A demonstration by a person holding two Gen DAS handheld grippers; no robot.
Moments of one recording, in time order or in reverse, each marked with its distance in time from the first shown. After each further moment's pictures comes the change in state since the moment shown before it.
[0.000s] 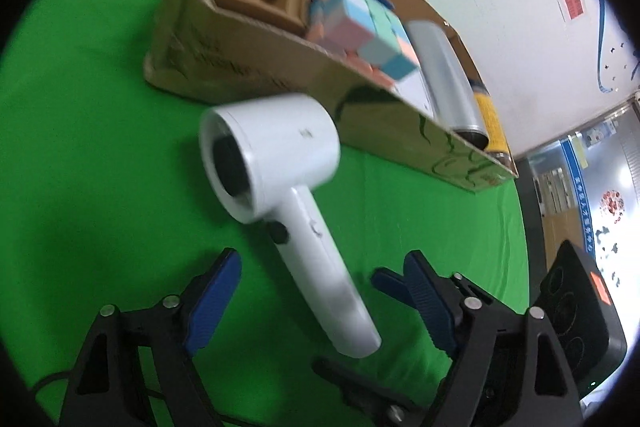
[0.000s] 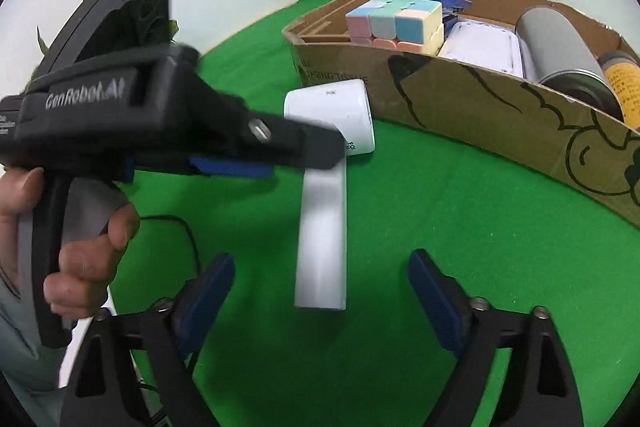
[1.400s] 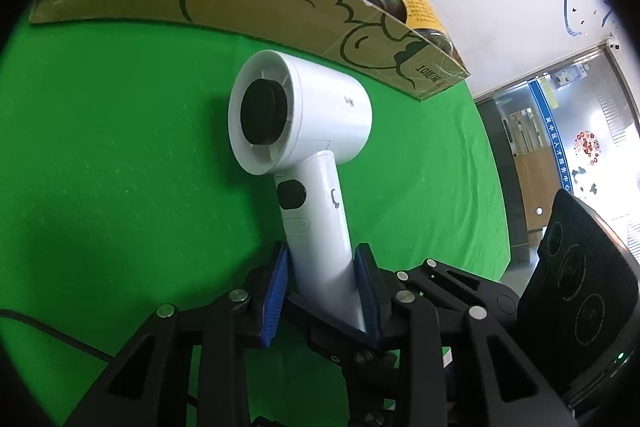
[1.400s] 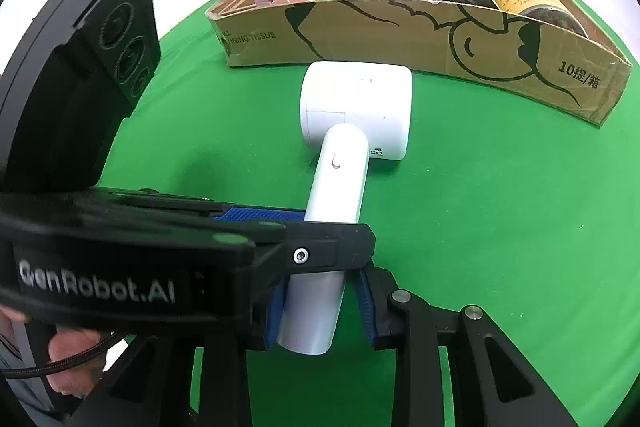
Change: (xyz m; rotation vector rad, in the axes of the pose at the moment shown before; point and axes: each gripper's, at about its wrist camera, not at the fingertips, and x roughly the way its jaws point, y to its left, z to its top) left arm 0.046 -0.072 -0.044 0.112 0.138 -0.102; right arm -0.033 -0.022 -0.049 0.199 0.061 -0.138
